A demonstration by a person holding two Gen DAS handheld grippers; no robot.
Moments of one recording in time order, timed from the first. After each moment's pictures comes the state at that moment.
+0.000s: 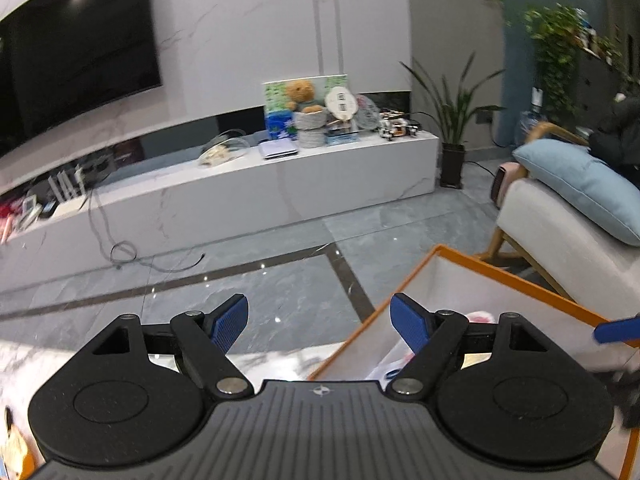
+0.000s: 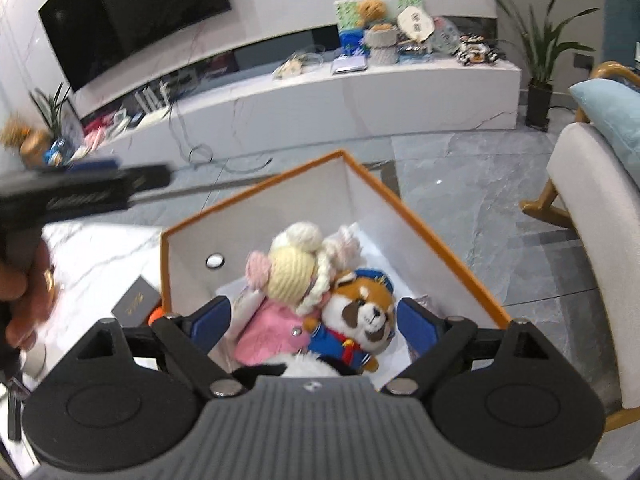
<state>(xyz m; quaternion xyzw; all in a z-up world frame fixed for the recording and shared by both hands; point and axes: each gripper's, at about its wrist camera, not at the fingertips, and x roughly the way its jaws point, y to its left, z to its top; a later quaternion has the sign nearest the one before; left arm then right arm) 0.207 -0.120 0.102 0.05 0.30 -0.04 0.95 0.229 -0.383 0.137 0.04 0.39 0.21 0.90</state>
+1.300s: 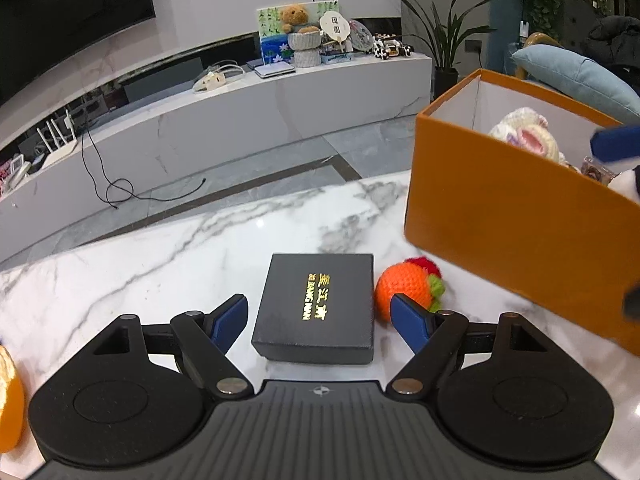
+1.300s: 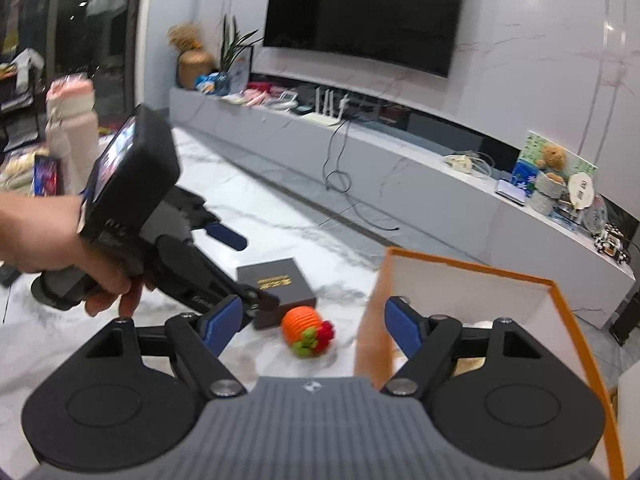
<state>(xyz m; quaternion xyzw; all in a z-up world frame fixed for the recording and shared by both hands) 0.153 -0.024 -0.010 0.09 0.38 -0.08 0.92 0.144 -0.244 0.106 -0.19 0.23 0.43 0.85</state>
